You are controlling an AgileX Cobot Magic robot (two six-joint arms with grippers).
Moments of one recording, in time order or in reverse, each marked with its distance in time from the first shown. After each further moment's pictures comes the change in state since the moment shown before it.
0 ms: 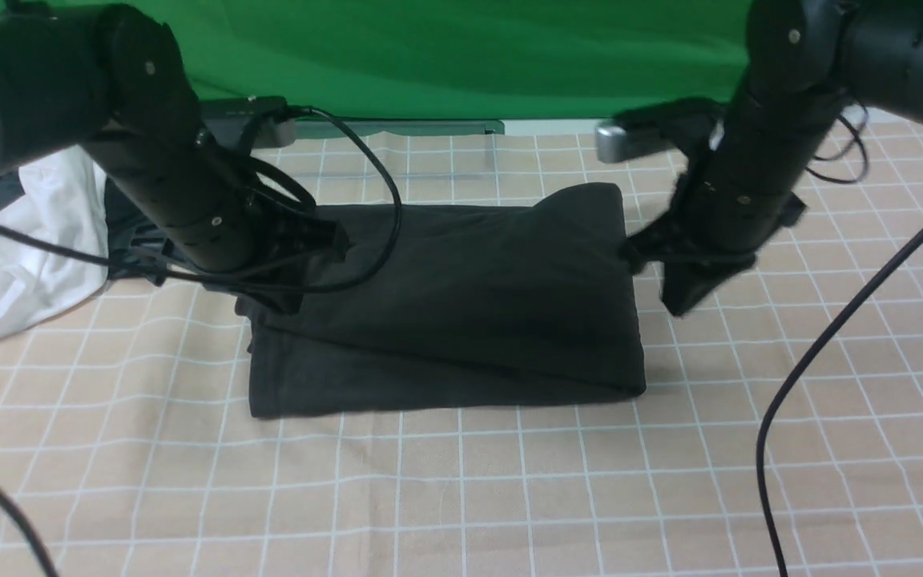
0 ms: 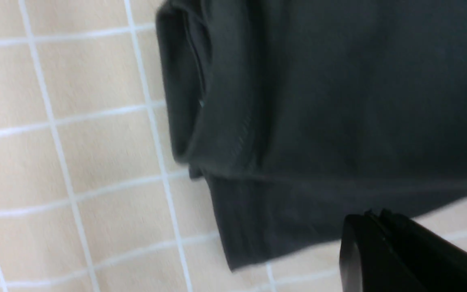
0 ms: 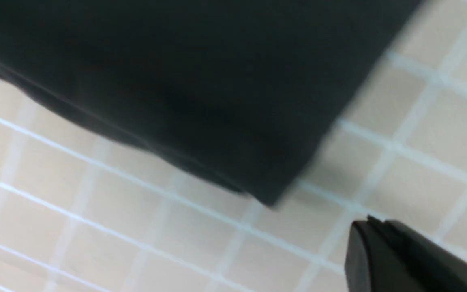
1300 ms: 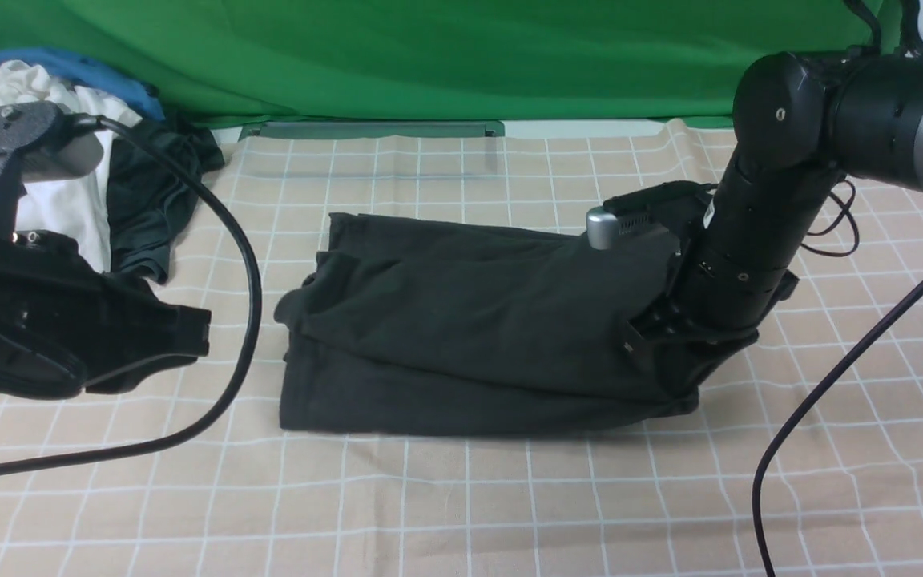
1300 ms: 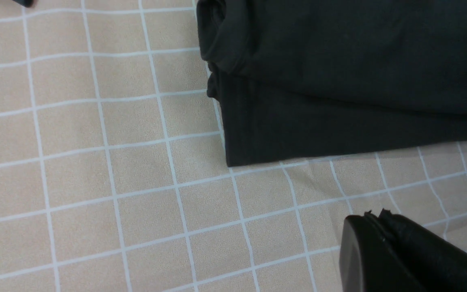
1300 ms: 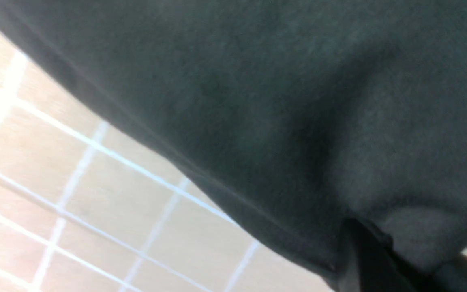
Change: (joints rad) right arm 0.052 -0.029 0.161 0.014 -0.036 -0.051; left arm 0.000 -0.694 0.409 -0.050 -0.074 -0.001
